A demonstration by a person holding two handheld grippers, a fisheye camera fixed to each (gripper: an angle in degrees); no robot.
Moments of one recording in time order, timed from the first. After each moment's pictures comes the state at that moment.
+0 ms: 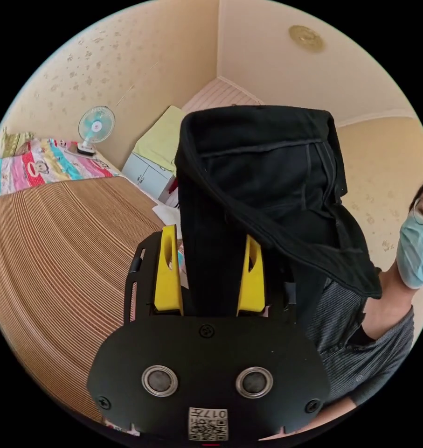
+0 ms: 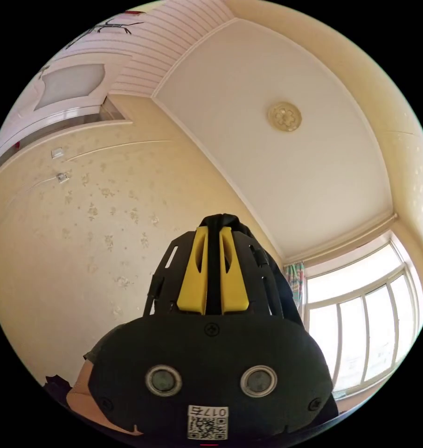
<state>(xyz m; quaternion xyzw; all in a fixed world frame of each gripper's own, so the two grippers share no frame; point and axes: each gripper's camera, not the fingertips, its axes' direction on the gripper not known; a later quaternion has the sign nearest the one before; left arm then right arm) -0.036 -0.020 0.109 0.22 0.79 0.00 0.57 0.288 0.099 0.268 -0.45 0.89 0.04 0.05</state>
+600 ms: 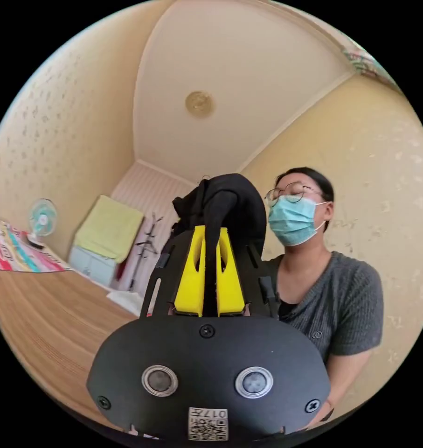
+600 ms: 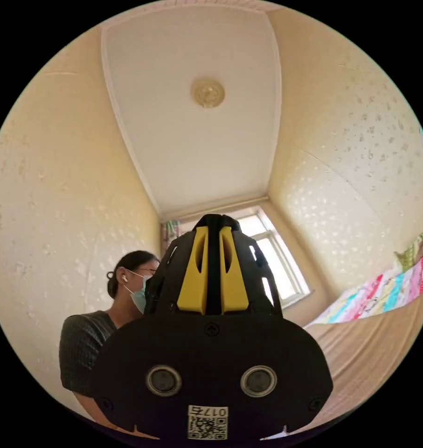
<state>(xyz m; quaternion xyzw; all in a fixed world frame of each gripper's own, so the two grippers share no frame) -0.257 0.104 0.147 0.43 0.77 -0.11 0.46 0.299 0.100 0.287 -0.43 0.70 -0.02 -0.57</state>
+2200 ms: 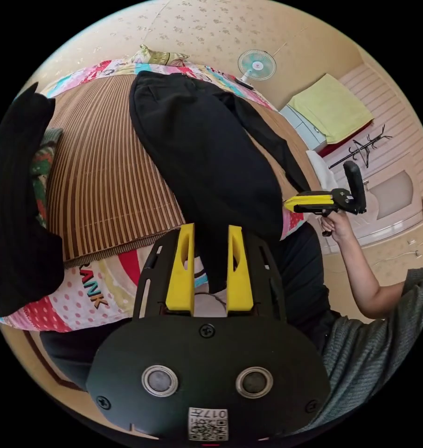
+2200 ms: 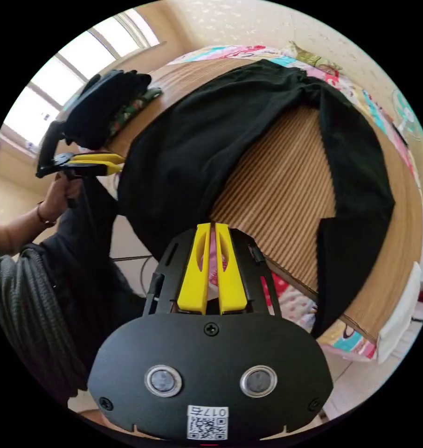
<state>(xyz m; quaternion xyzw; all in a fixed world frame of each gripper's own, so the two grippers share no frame) -0.047 0.063 0.398 -0.11 0.59 -0.14 0.79 0.072 0.054 0.494 0.11 0.19 0.19 -0.96</state>
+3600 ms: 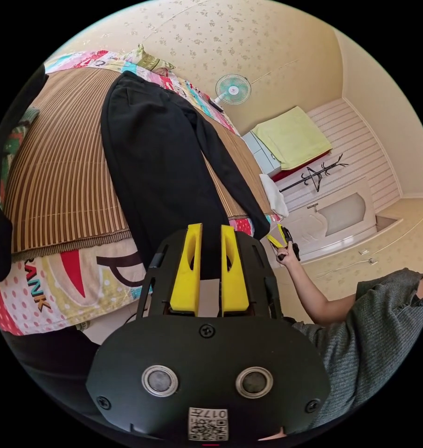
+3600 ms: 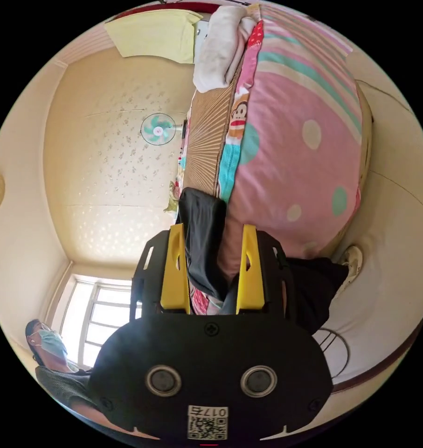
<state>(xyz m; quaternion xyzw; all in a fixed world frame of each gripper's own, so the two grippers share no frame) -0.223 0.156 0.348 -0.07 0.69 -0.18 0.70 0.908 0.295 0.386 -0.05 0.48 -0.51 -0.71</state>
